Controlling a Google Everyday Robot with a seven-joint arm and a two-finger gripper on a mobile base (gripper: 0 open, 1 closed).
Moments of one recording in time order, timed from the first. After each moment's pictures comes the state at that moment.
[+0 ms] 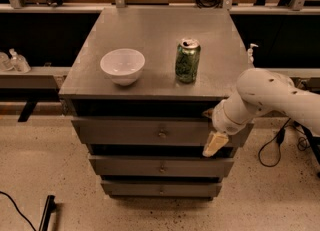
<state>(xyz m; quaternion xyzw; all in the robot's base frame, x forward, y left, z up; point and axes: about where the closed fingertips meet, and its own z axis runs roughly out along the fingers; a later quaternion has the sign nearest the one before) 0.560 -0.167 0.656 -0.68 0.70 0.07 0.19</state>
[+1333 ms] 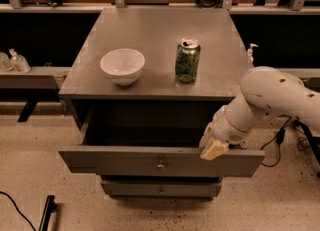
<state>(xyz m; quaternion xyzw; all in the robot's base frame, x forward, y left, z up) 0.497 -0.145 0.688 -0.68 0.70 0.11 0.17</state>
